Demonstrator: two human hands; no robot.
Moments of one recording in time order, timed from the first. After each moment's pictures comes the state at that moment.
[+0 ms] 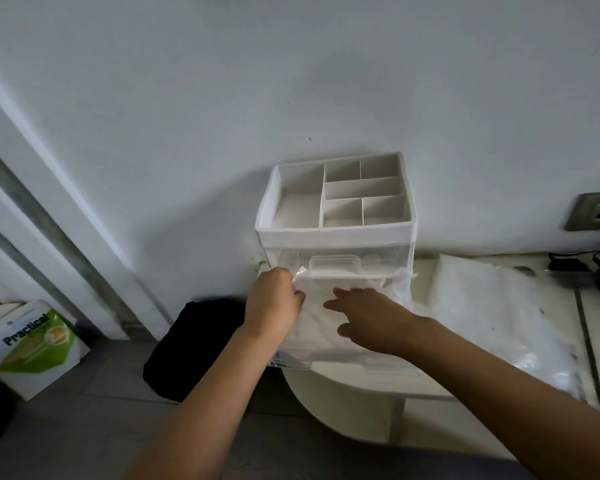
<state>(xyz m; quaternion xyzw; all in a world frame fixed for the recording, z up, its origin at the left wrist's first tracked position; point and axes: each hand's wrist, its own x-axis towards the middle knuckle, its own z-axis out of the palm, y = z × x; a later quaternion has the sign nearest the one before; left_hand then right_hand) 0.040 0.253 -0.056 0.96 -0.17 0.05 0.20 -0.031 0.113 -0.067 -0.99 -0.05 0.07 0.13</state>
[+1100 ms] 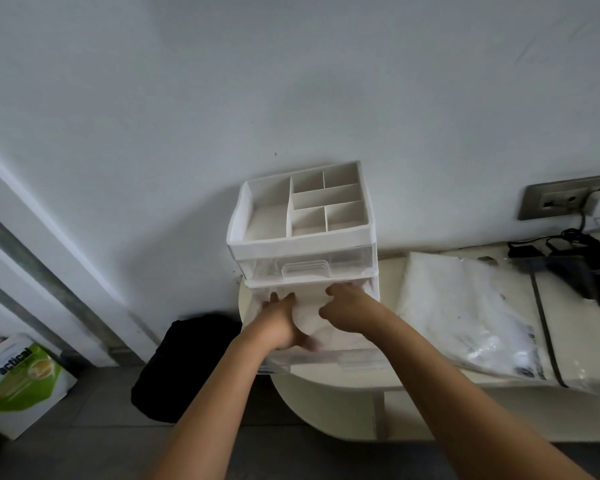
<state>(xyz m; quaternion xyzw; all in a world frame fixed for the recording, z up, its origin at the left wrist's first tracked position) 0.032 0.229 -0.070 0.94 -0.23 -0.22 0.10 -0.029 0.107 -0.062 -0.90 0.17 0.08 0.40</state>
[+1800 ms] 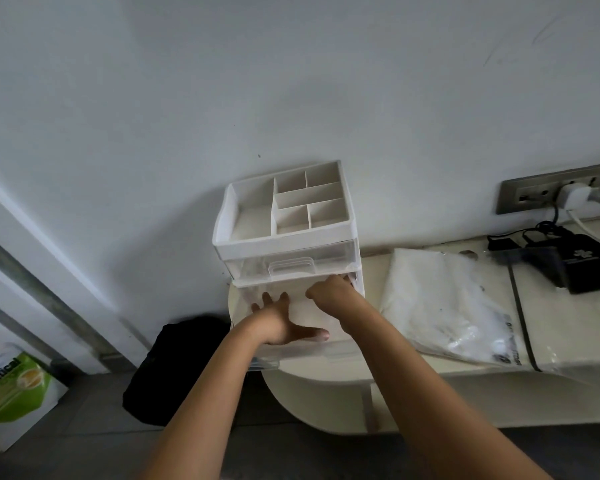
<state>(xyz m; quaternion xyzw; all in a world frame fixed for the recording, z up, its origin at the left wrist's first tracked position) 0.023 0.216 -0.065 0.95 -0.20 -0.24 0.04 -0.021 0.107 -0.065 -0.80 0.28 0.04 0.53</state>
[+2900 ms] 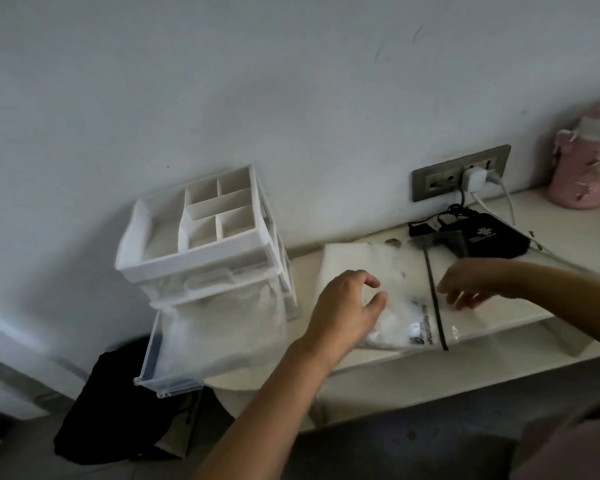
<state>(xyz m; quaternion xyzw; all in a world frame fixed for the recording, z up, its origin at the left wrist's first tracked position) -0.090 0.068 -0.077 0.84 -0.45 -0.06 0.30 -0.177 -0.150 -0.096 -0.83 0.37 0.17 0.39</state>
